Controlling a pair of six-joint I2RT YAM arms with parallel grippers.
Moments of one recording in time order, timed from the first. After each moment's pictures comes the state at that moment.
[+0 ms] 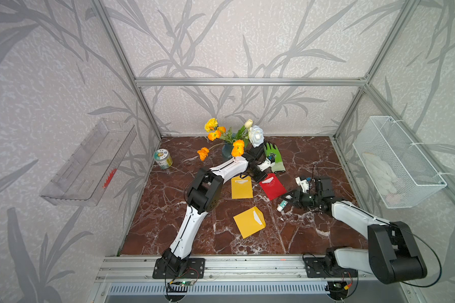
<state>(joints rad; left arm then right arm) -0.63 2.29 1.86 -0.70 0.31 0.26 0.12 1.31 0.51 -0.08 -0.83 0.69</state>
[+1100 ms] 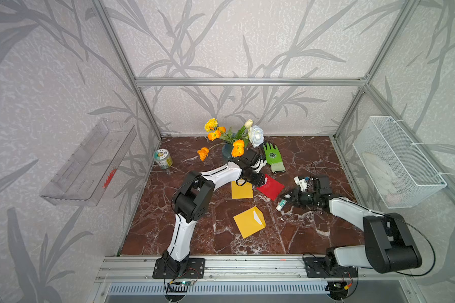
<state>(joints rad) -0.62 2.08 1.56 -0.48 0.30 -0.13 0.12 1.38 0.54 -0.07 -0.84 0.69</state>
